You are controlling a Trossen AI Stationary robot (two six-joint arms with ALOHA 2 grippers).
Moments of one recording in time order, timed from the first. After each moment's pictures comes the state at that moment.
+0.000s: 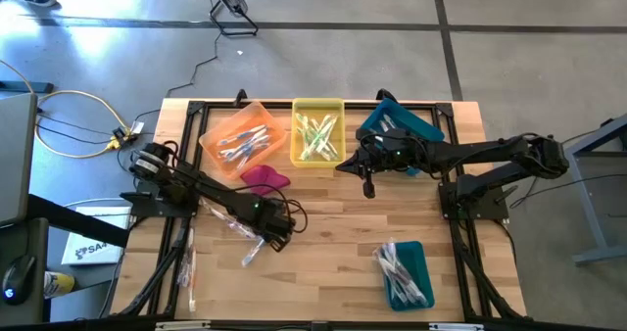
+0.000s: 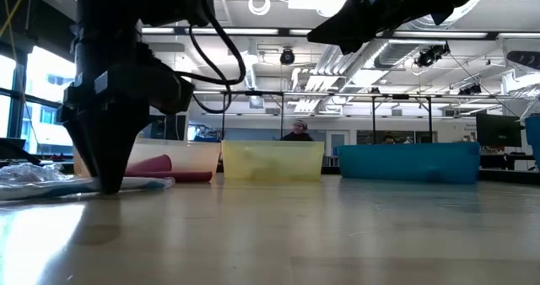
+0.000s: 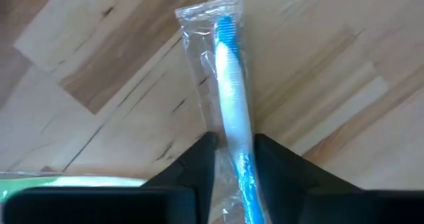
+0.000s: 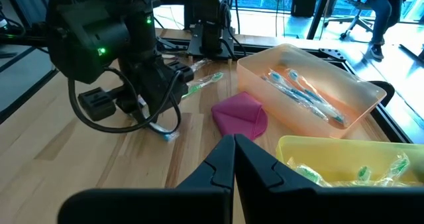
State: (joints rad) left arm -0.33 1.76 1.04 -0.69 -0.02 -1.16; right arm -0.15 1.25 0.75 0.18 -0.17 -0.11
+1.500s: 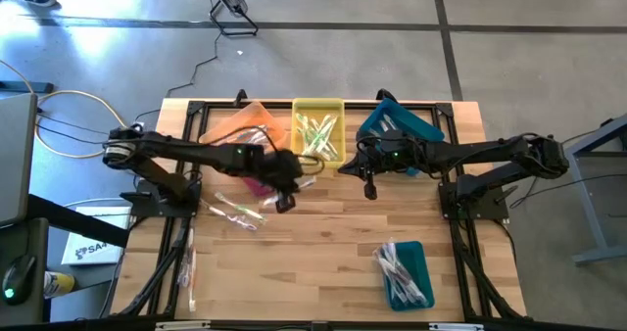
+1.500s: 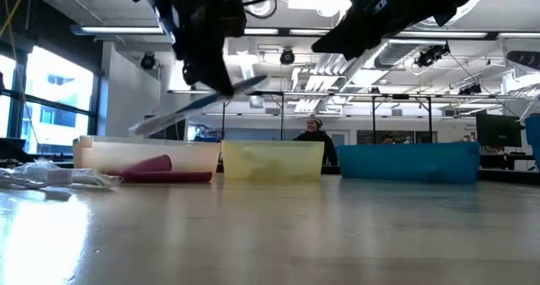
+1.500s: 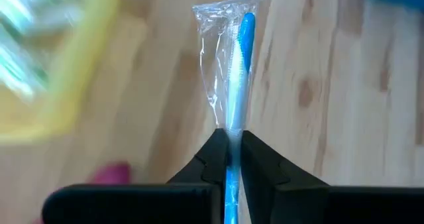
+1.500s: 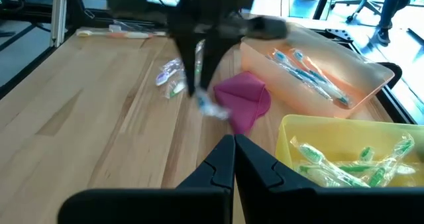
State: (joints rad) left arm 0.01 1.48 1.07 -0.47 0.02 -0.29; right arm -0.15 1.25 0.75 0.11 -0.17 -0.13
